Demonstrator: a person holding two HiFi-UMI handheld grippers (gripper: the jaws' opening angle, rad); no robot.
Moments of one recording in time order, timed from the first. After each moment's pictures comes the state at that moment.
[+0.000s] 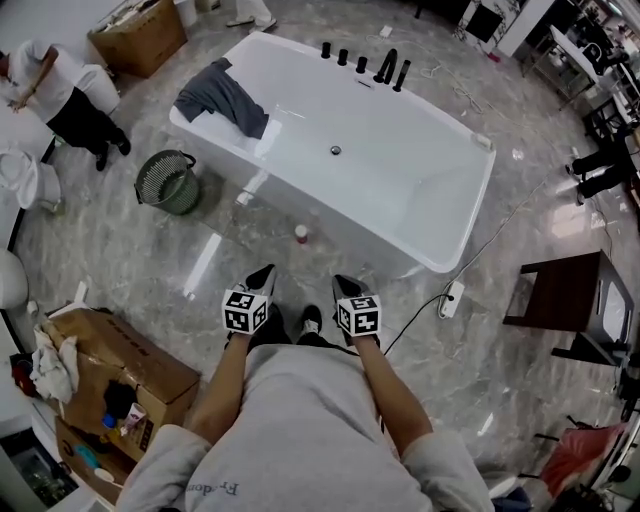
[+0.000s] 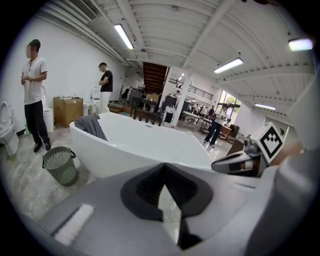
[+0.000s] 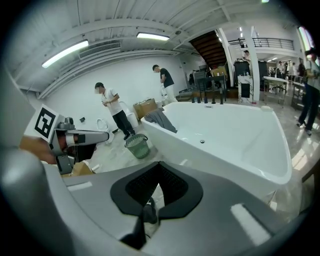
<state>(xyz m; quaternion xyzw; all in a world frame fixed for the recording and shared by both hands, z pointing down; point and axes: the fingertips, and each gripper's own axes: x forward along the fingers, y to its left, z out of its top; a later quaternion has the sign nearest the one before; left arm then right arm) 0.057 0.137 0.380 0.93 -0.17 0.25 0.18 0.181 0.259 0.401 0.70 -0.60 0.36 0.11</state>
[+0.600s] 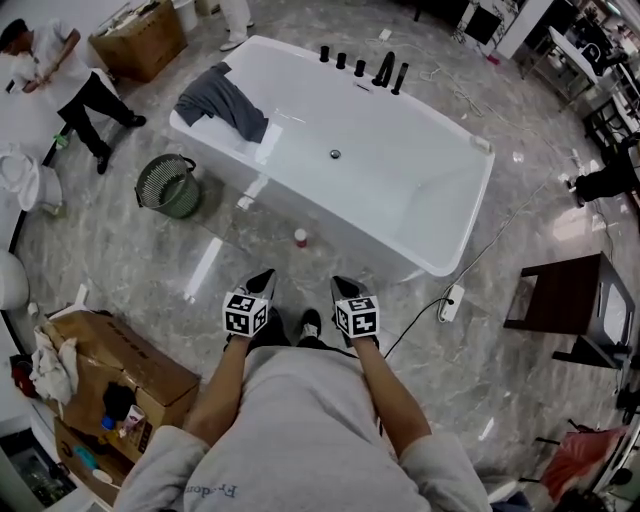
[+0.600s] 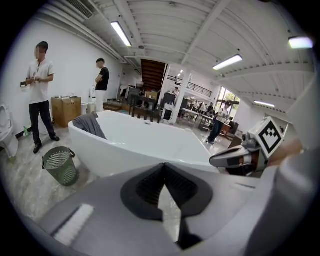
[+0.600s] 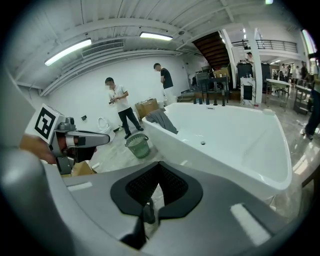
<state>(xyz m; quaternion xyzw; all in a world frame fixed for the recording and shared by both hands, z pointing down) 0.061 0.147 0.387 0.93 -0.17 0.27 0.18 0.186 0.259 0.399 0.70 -0.61 0.36 0.11</state>
